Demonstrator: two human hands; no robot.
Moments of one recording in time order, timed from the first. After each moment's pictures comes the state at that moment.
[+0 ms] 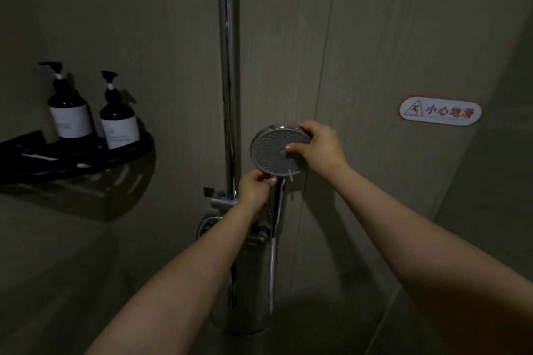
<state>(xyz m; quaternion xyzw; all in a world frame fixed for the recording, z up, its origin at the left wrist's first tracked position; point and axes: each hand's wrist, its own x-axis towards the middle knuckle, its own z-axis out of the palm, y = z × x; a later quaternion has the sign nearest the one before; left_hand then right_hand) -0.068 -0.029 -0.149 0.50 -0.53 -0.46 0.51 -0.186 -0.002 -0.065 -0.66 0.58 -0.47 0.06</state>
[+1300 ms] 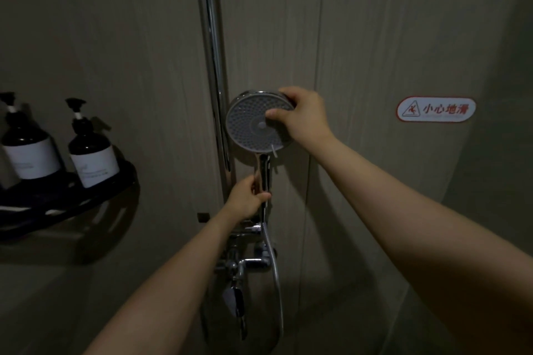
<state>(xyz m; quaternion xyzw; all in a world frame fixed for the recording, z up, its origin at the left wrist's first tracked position) -0.036 -0.069 -0.134 0.47 -0.73 -0.36 0.33 -0.155 -0.040 -0.007 -0.64 0.52 -0.57 0.03</state>
